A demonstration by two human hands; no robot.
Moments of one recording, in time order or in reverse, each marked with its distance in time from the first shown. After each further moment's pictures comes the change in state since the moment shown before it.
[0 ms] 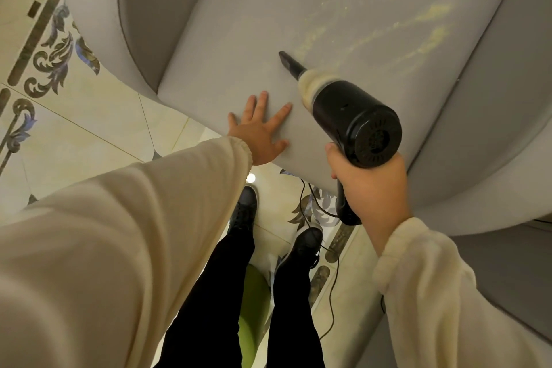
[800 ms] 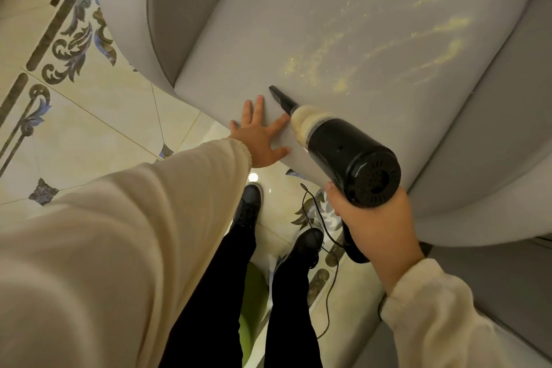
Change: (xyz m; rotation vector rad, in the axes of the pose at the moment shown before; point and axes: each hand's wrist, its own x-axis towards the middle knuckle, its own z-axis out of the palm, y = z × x) left_hand -0.013 -0.022 0.011 -0.083 -0.011 -0.061; right_hand -0.036 0.013 -0.008 -0.169 -0.109 -0.033
